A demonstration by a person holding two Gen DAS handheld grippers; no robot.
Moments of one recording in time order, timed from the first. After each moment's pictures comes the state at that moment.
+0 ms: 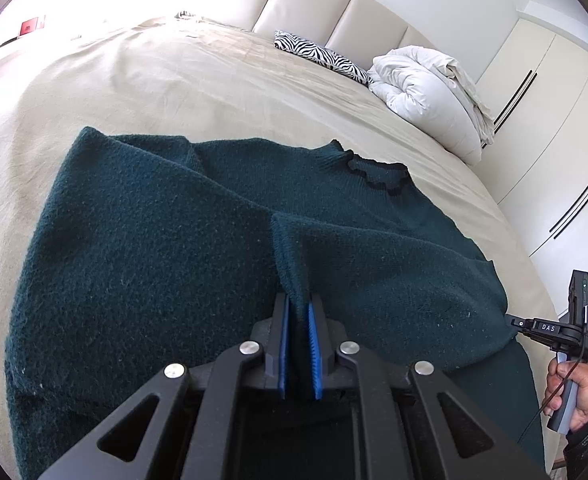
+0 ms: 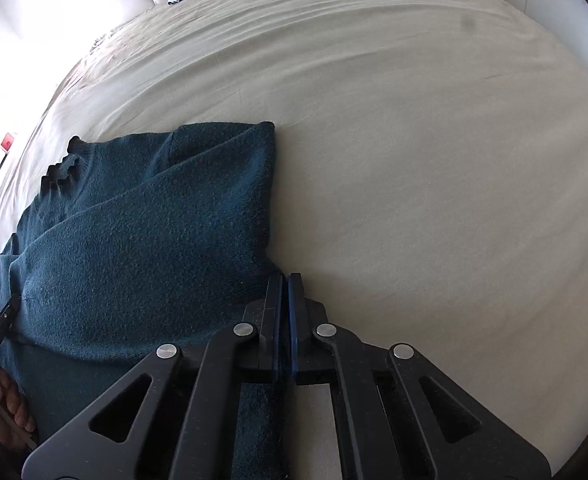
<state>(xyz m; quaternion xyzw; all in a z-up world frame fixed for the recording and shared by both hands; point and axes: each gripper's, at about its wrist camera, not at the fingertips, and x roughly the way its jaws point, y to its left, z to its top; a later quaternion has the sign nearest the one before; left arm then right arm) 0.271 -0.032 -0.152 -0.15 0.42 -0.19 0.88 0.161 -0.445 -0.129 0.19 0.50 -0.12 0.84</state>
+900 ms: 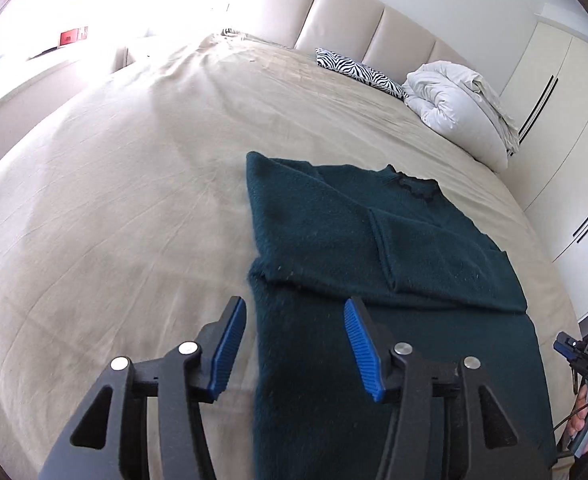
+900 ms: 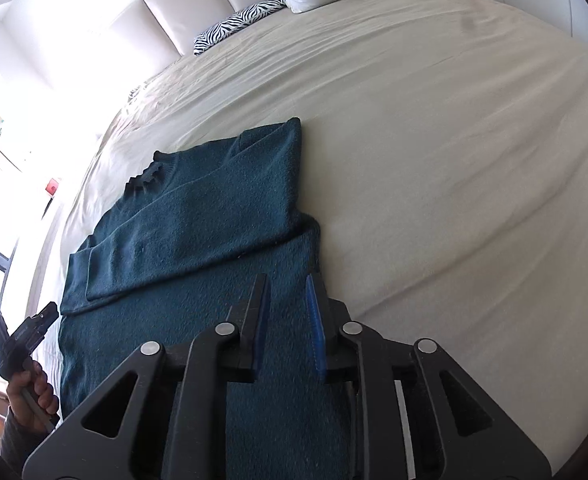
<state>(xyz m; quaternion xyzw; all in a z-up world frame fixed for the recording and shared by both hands) 0.176 0.079 -0.104 -0.12 0.42 -0.12 0.89 0.017 -0.406 -0.074 0.26 0.41 -0.09 0.87</state>
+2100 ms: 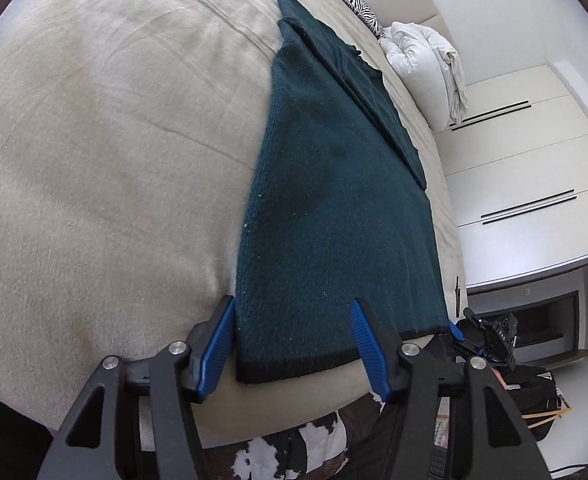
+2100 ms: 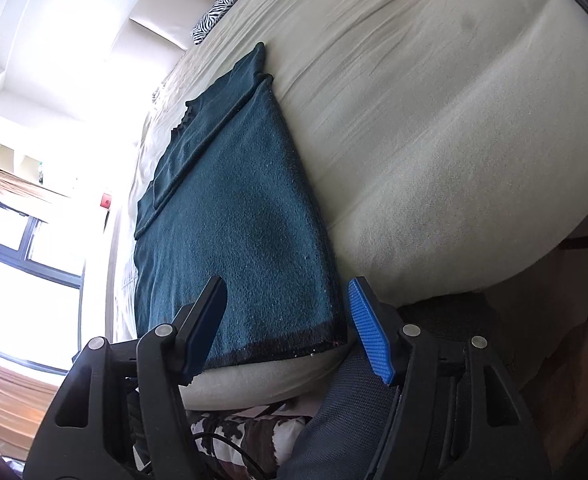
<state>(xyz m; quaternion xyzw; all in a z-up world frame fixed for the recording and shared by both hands) -0.022 0.139 -0.152 -0.31 0.56 -0.25 0.73 -0.233 -0.395 -0.098 0.42 0.43 -0.02 0.80</state>
